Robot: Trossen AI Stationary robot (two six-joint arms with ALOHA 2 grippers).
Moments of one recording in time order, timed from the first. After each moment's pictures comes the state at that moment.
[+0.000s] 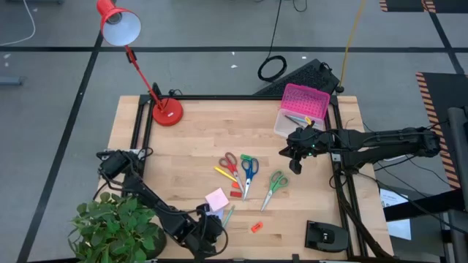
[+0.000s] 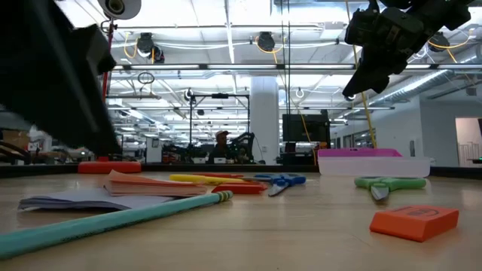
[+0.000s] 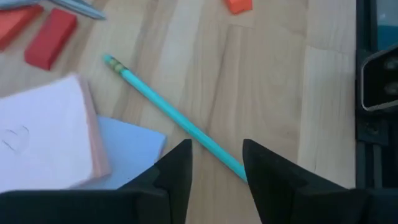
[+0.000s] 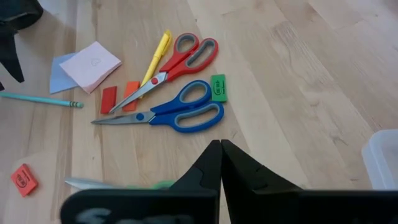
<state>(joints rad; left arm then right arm) -0.74 1.99 1.32 -0.42 -0.42 -0.85 -0.06 0.92 0.59 -0.40 0.03 0.28</state>
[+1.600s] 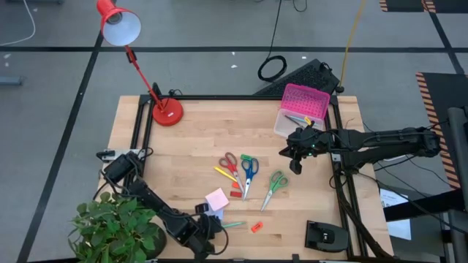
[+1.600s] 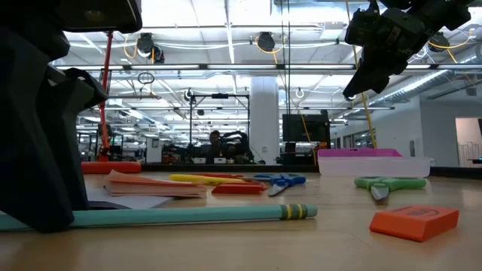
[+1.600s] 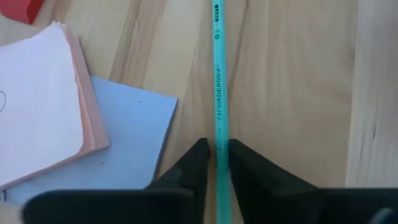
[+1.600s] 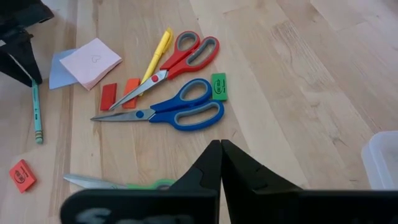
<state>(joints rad) -0.74 2.07 1.32 -0.50 -0.37 -0.87 -0.06 0.92 0.59 -0.40 0.02 0.27</state>
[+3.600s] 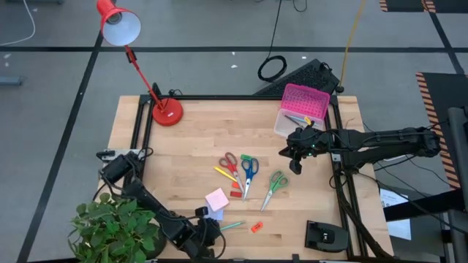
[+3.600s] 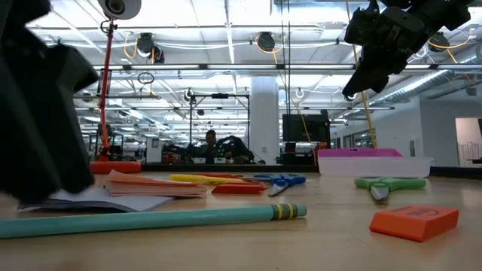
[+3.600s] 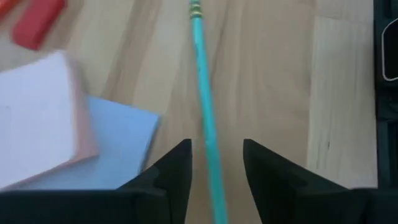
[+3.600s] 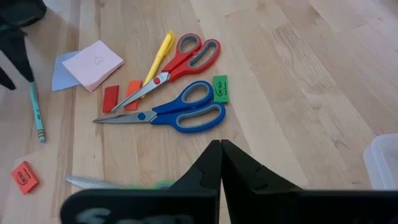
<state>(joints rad) -0.77 2.05 1.32 -0.41 -0.45 -0.86 -0.06 0.92 0.59 -0.39 0.02 0.27</state>
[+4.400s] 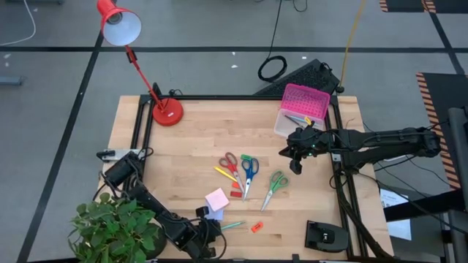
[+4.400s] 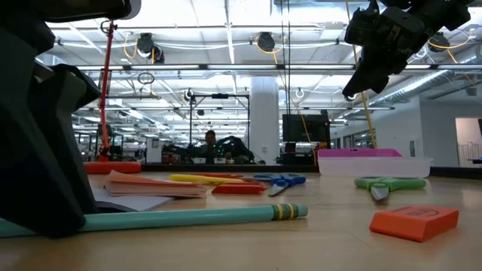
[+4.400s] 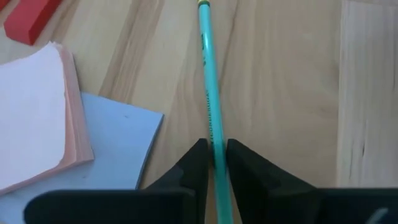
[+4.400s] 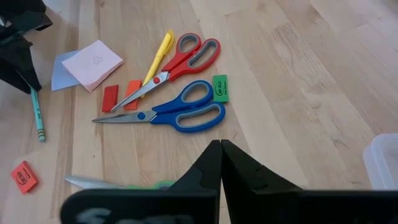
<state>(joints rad) -0.77 2.13 1.32 -0.41 -0.48 -0.87 -0.06 0.92 0.59 -0.39 0.02 0.27</state>
